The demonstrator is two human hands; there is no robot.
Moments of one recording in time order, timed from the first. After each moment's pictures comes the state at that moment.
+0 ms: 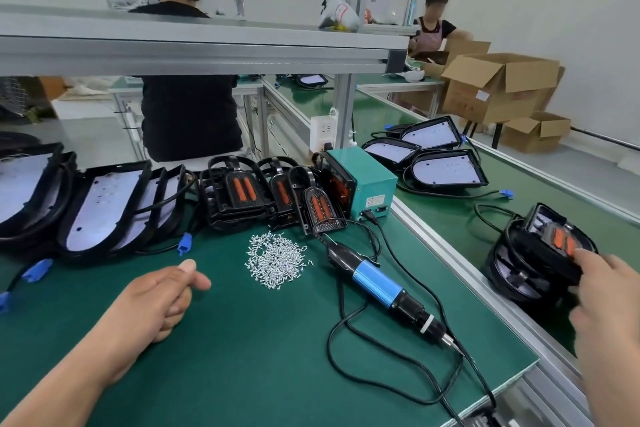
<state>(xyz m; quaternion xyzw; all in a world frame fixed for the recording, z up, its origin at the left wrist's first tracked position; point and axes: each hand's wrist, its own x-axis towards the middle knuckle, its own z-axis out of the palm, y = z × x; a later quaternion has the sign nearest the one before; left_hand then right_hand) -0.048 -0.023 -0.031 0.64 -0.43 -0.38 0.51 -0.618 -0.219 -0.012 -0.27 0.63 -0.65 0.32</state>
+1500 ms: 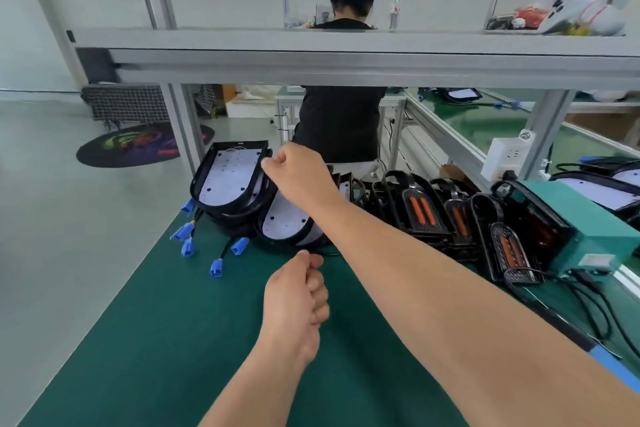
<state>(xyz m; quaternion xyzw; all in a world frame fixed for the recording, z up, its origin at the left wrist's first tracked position) -0.037 -0.024 -0.016 0.53 -0.07 -0.37 0.76 0.025 -0.157 0.083 -0.87 0.19 -0.32 0.32</state>
